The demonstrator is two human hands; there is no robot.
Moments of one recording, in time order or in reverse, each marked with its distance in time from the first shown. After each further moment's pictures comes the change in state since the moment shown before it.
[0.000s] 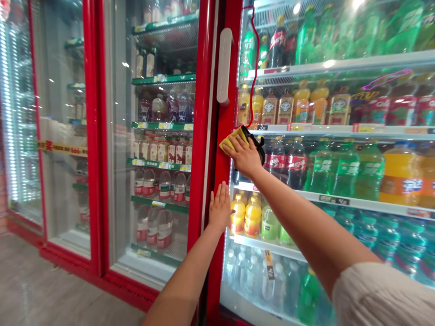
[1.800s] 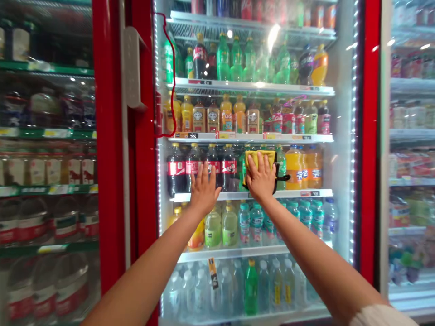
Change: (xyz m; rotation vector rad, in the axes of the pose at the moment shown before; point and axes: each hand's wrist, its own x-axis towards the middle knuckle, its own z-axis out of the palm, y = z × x) left_hand 0.129 0.164 -0.063 -0.195 0.205 0.223; right_hand -0.202 0.177 -0.060 -0.225 0.225 0.595
